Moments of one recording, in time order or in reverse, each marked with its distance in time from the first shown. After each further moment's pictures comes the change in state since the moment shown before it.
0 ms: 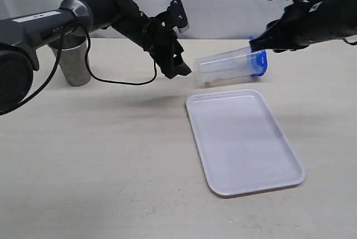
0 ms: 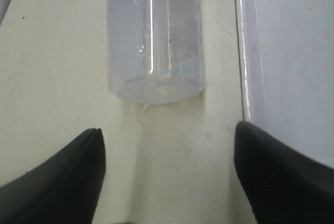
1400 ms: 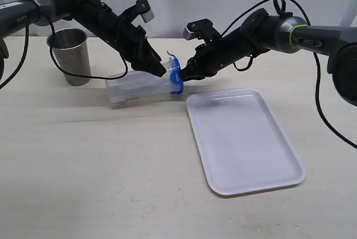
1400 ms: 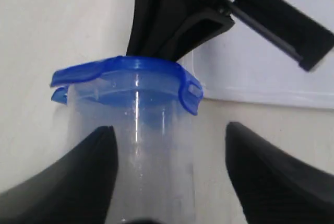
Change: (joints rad) left arm 0.154 -0.002 0.000 -0.136 0.356 -0.051; right arm 0.119 0.719 -0.713 0.561 0.482 -0.559
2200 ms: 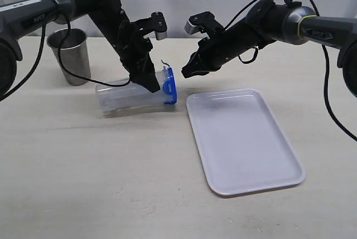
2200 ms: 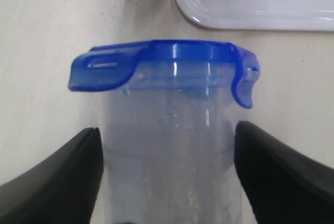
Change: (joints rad) left arm -0.100 -0.029 -0.012 0.366 0.006 -0.151; right arm -0.007 -0.043 -0.002 -0.043 0.068 -0.008
